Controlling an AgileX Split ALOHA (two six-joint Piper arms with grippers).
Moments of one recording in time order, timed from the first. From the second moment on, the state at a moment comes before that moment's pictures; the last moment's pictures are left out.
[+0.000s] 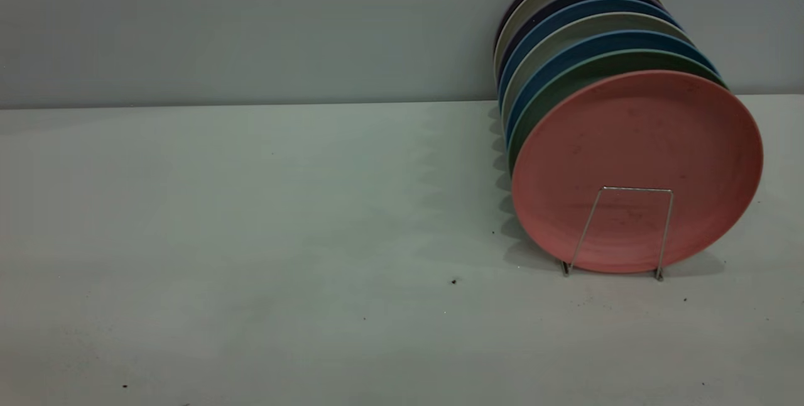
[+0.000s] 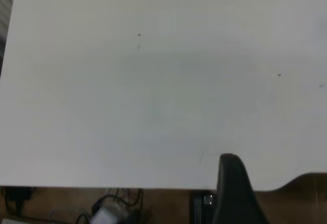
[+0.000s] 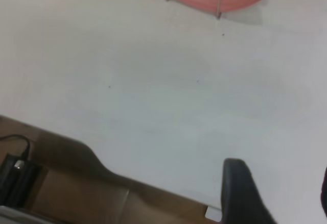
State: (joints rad) left arm 0.09 0.33 -0.56 0.05 1.07 0.05; right arm 0.02 0.26 -0.49 0.22 1.12 -0.33
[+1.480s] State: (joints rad) left arm 0.01 0.22 -0.49 0.06 1.11 -0.04; right arm 0.02 0.23 -0.48 0.16 1.14 -0.28
